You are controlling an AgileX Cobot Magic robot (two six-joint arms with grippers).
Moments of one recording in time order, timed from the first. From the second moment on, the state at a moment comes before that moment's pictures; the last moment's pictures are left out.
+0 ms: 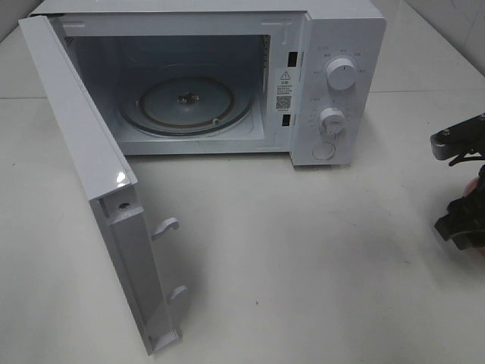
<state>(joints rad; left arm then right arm) -0.03 0.00 -0.52 -0.08 1.07 -0.01 0.10 1.54 -0.68 -0.38 0.47 0.10</state>
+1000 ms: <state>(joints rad) -0.03 0.00 -0.52 -0.08 1.07 -0.01 0.10 1.00 -0.68 0.02 0.72 -0.13</state>
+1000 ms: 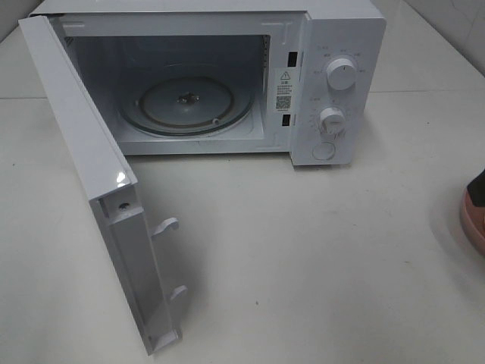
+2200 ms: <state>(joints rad) -0.03 0.00 -0.52 -0.08 1.07 -0.01 0.10 0.14 -0.59 -0.06 1.00 0.00</state>
